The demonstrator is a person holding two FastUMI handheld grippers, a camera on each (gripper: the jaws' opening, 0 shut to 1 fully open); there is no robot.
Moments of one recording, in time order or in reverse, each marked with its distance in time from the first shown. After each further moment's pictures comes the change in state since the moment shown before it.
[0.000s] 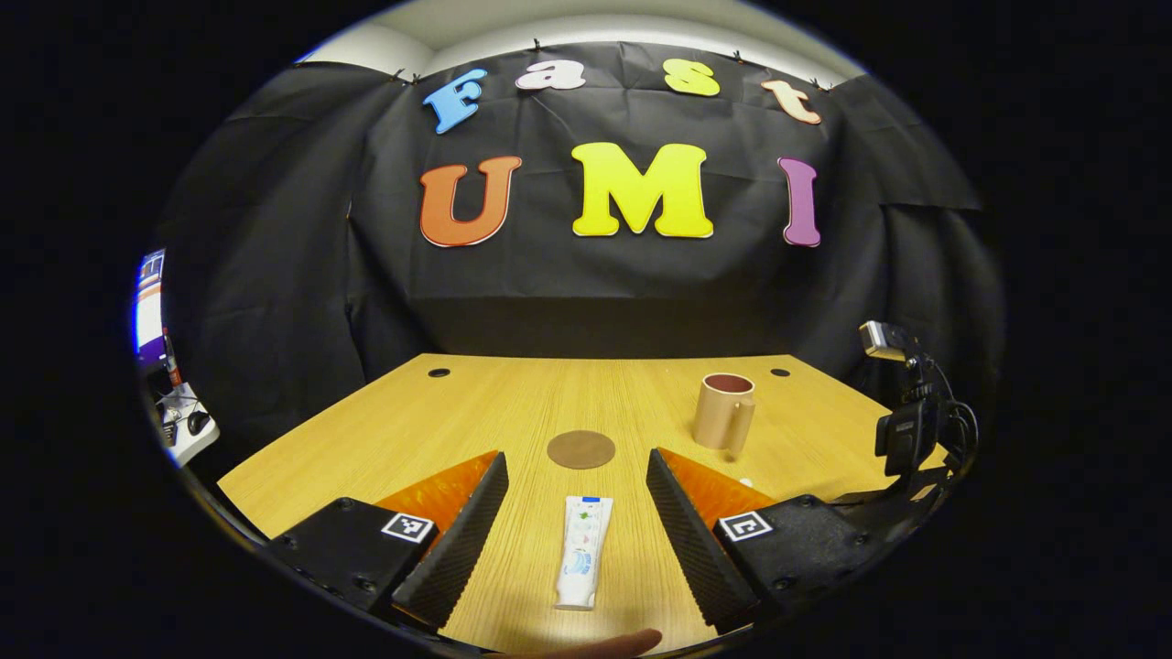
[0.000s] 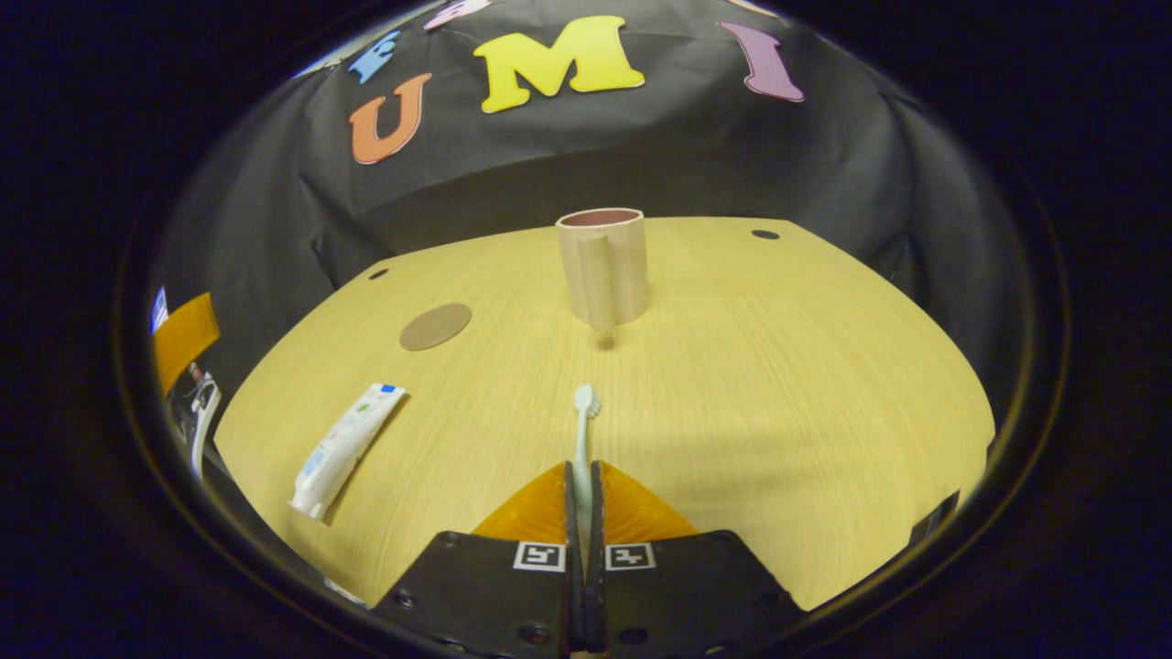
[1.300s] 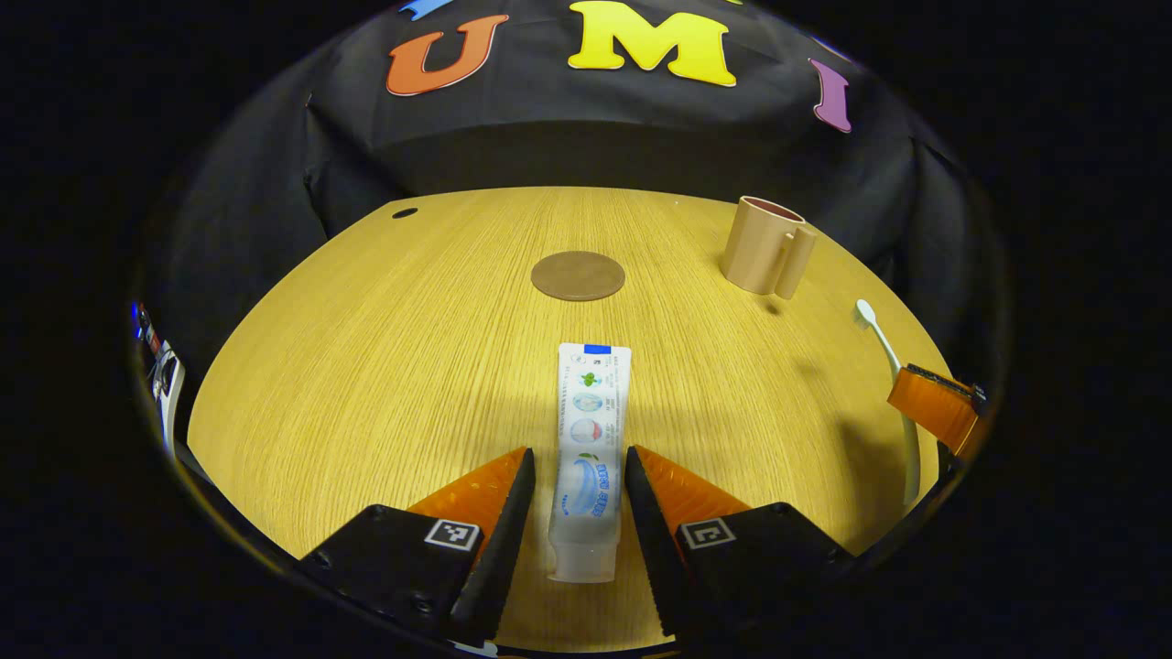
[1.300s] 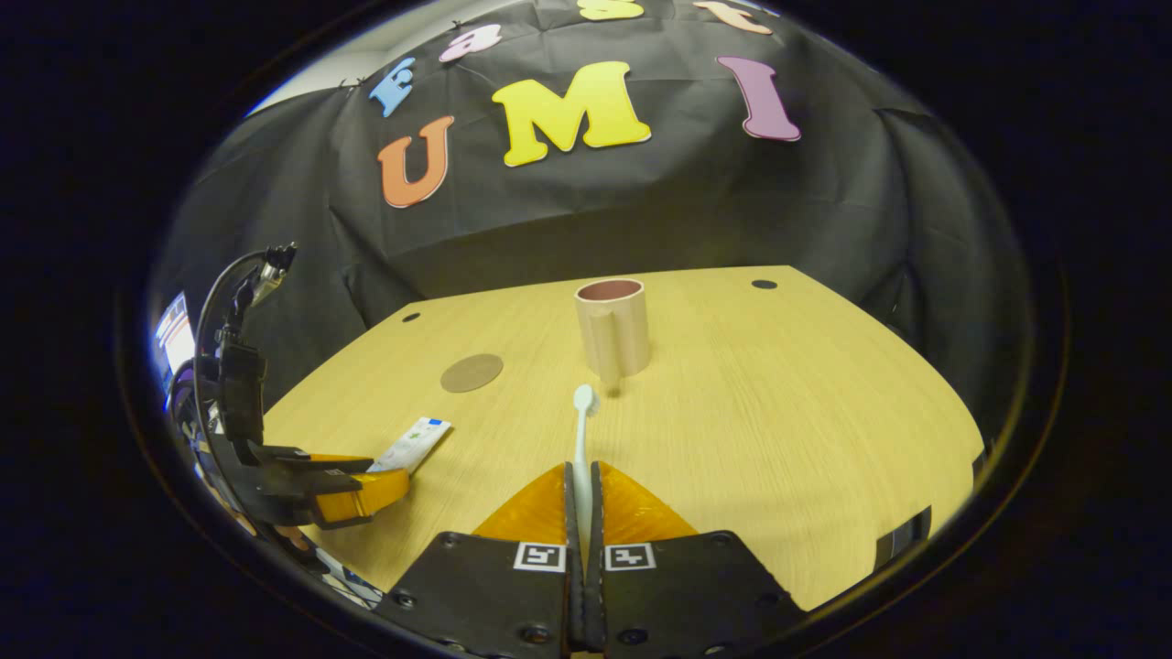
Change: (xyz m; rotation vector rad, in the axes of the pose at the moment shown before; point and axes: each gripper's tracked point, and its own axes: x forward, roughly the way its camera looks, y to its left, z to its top) left arm 0.034 0.004 -0.138 -0.027 0.528 -0.045; right arm -0.055 0.000 0.032 -0.015 -0.154 0.058
